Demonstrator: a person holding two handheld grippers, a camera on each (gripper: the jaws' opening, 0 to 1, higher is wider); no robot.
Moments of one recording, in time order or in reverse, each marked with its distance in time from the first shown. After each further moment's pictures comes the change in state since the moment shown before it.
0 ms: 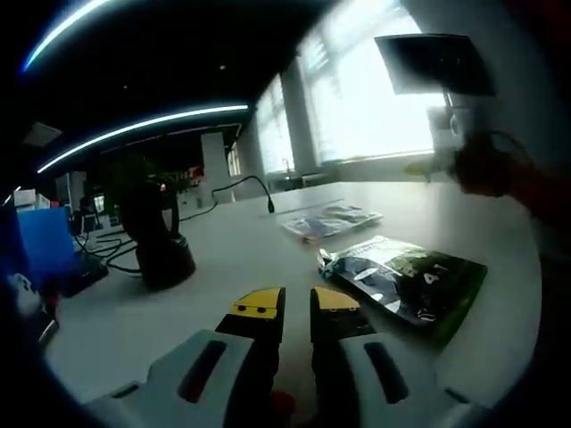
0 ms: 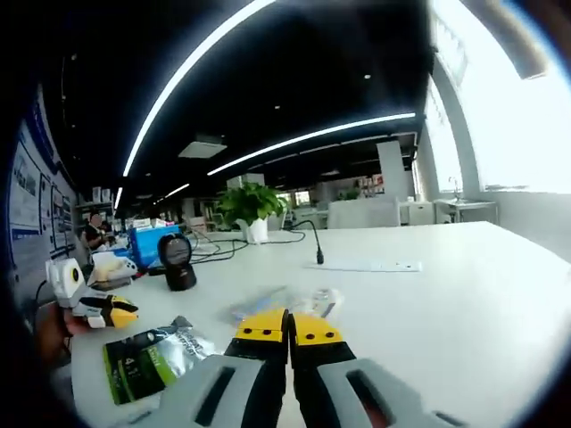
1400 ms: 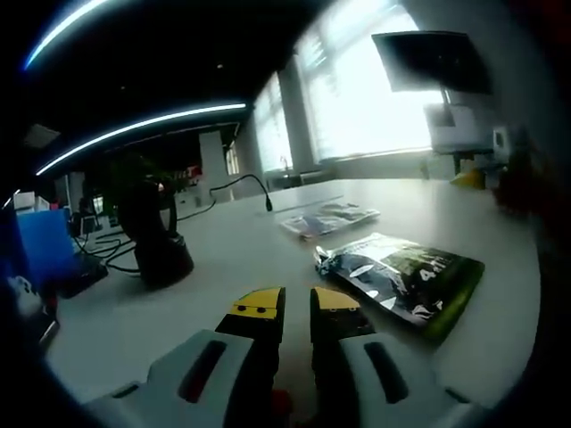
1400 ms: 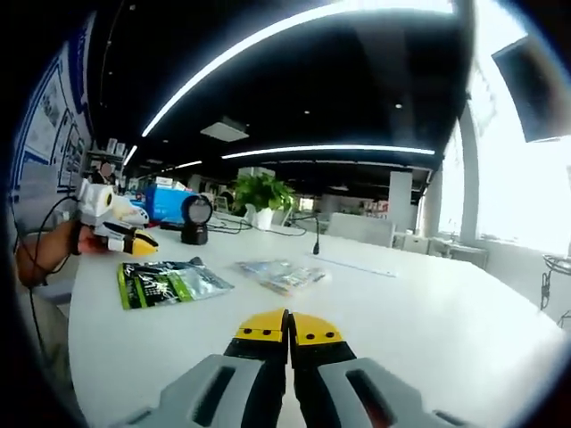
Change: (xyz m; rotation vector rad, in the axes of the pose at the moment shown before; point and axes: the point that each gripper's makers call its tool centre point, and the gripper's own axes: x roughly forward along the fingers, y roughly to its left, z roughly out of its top) left arm -0.002 -0.009 -0.001 0.009 0.009 -0.008; right arm -0.068 -0.020 -0.036 -0.224 -0.022 -0.020
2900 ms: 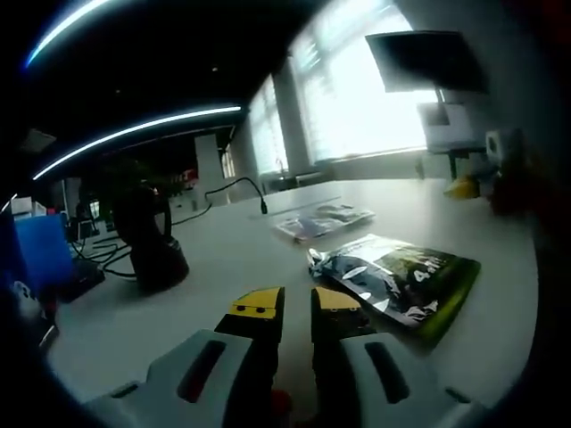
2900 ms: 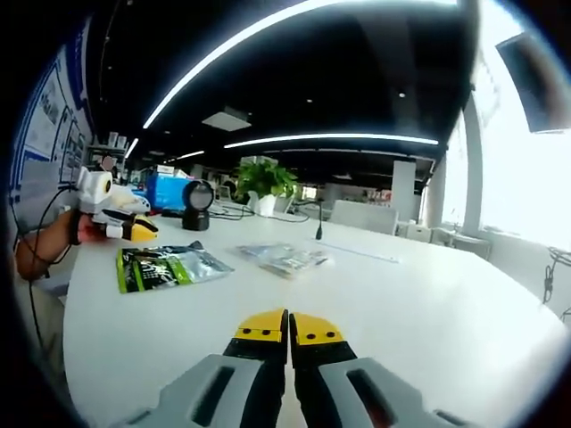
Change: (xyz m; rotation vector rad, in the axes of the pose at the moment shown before) left arm 0.003 -0.001 0.003 0.020 -0.012 -0.019; right arm 0.002 0.009 -0.015 -0.018 0.058 0.021
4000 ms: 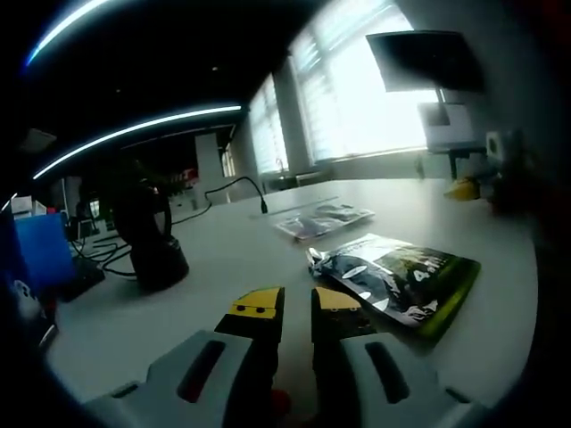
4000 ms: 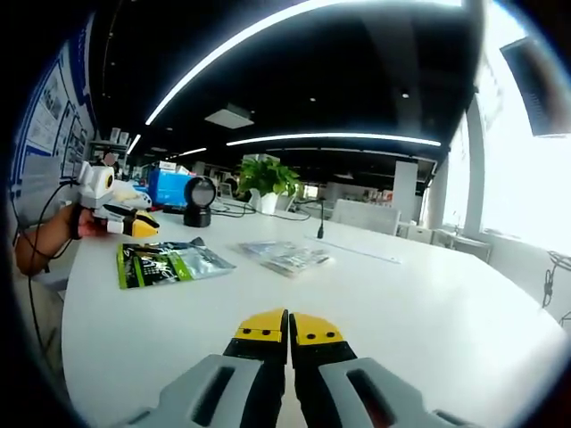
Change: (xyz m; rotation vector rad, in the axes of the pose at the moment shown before) left arm -0.003 -0.004 0.000 -0.003 0.002 -0.002; right arm 0.001 0.001 -0.002 -0.020 0.007 0.008
